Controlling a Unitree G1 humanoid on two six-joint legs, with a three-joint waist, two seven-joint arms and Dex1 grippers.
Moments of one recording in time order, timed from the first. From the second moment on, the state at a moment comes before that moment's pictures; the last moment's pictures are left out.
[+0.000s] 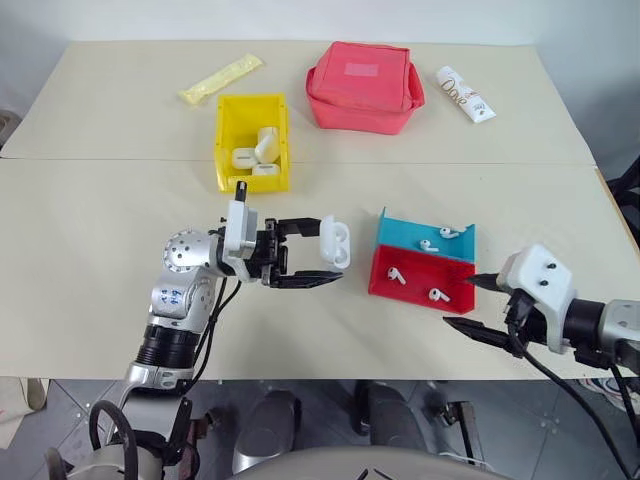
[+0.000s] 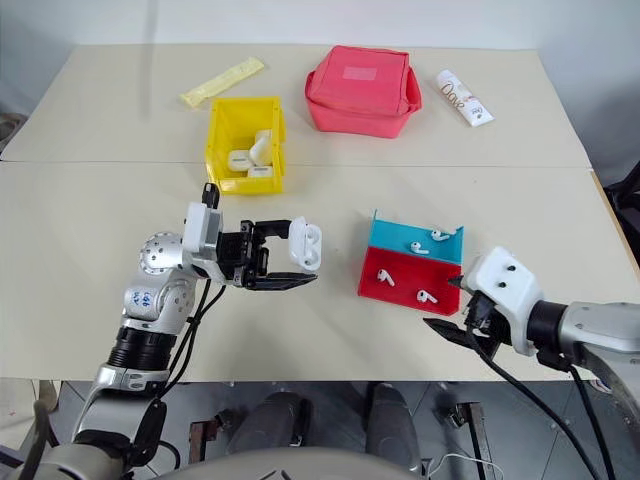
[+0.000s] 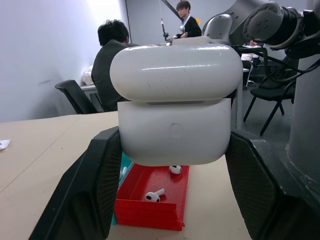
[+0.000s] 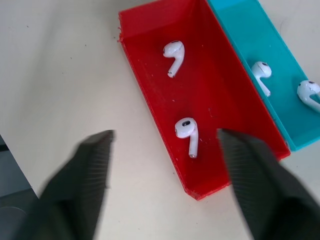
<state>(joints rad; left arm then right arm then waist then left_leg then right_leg) -0.46 0.32 -0.06 0.09 -0.50 -0.02 -1.30 0.15 -1.01 -0.35 -0.81 0.56 0.96 0.80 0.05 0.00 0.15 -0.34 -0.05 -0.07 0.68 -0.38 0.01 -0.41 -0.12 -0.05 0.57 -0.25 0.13</state>
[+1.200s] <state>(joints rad) -0.34 0.29 -0.10 0.00 -0.51 -0.03 -1.27 -0.58 -1.02 0.25 -0.69 0.70 1.61 0.54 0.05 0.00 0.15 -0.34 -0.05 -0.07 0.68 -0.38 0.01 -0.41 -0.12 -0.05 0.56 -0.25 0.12</state>
